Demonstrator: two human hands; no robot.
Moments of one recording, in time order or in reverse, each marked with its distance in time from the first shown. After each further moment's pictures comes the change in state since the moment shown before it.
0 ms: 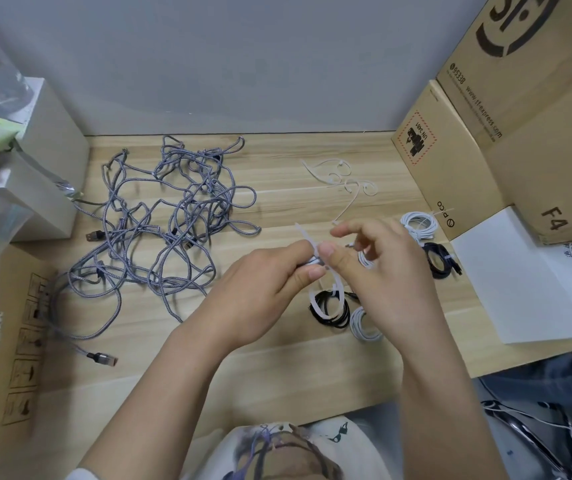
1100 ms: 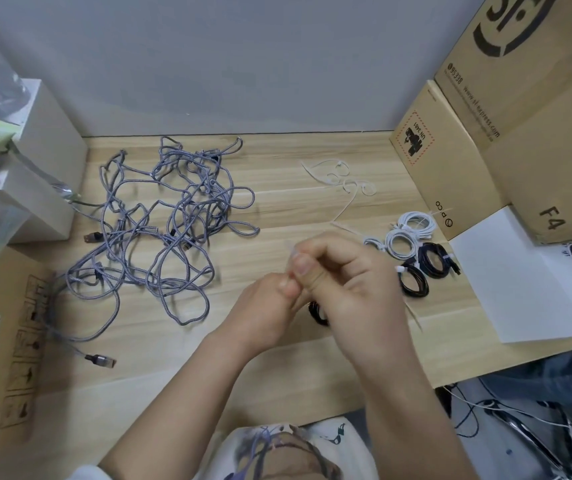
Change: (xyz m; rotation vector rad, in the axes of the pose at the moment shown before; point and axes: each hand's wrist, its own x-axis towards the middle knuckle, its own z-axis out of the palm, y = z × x) left_hand 0.002 -0.027 0.044 -0.113 -0.054 -0.197; right_hand -0.019 -0.027 0.025 0.600 -0.081 -0.176
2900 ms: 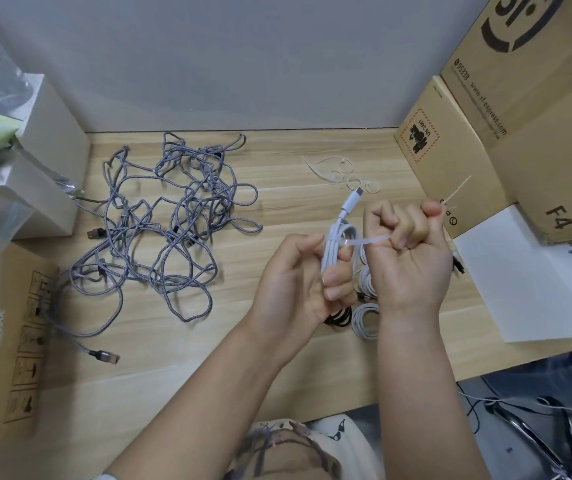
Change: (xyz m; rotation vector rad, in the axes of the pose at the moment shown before) left_hand -0.003 0.073 -0.012 -1.507 -0.150 -0.166; right_hand 0.044 0.028 -0.042 1.478 0.548 0.207
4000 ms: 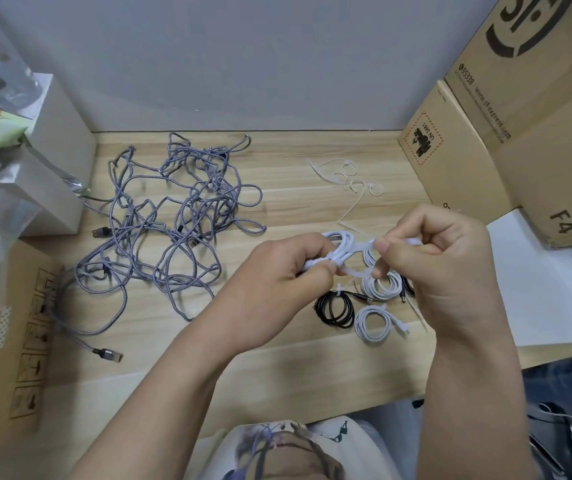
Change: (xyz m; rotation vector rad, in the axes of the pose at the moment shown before) left_hand -0.029 0.033 -0.009 1.198 0.079 0.286; right_hand -0.037 -0.023 0.024 -1.484 -0.426 -0.184
